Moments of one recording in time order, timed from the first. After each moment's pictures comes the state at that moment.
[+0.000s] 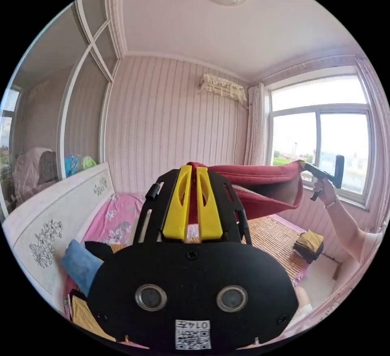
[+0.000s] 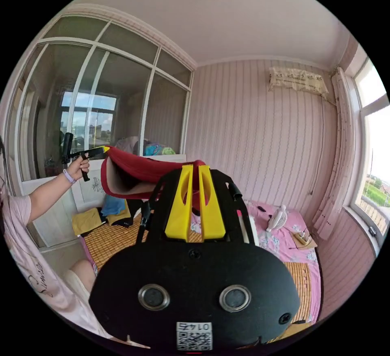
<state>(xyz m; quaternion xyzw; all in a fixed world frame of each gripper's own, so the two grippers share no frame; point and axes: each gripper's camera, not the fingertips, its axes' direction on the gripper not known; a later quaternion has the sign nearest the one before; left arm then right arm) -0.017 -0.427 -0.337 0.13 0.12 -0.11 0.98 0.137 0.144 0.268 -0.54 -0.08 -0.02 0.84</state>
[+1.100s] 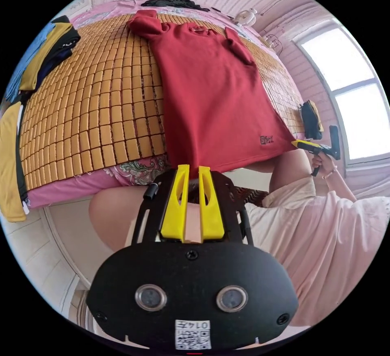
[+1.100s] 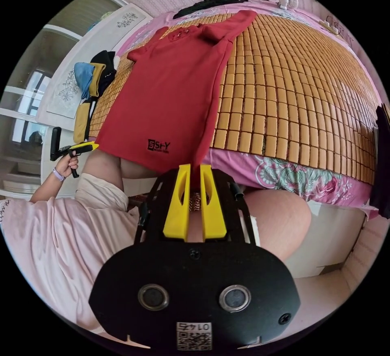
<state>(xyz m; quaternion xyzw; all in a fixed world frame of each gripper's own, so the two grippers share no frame) 0.147 0.039 -0.093 -0.43 0.27 -0.17 0.84 0.082 0.432 -0.011 -0.87 0.03 0.19 0.45</state>
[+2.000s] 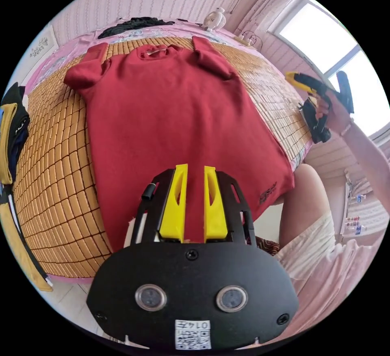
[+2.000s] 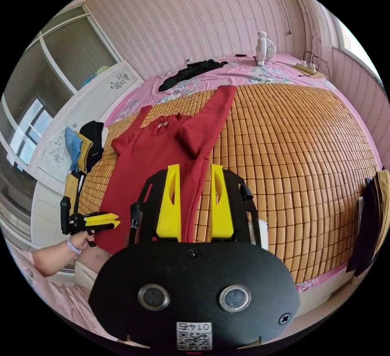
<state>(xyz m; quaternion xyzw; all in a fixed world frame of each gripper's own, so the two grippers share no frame) 0.323 -0.031 0.077 -0.40 0.24 -0.02 0.88 0.117 0.529 0.161 -0.78 0.14 0.15 0.60</state>
